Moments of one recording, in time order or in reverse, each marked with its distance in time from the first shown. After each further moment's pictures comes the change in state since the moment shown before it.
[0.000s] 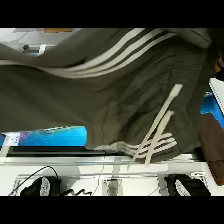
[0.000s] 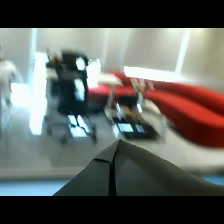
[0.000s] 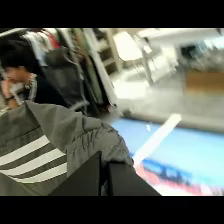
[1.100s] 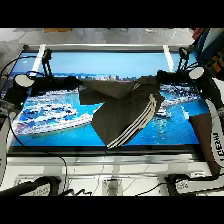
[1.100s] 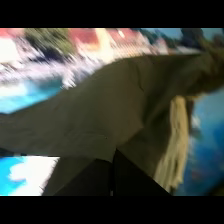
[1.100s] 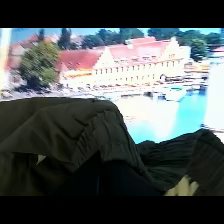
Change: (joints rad) left arm -0.636 -0.692 -0.016 0.298 -0.090 -0.270; right arm 0.000 -0.738 0.020 -0.564 -0.091 0.143
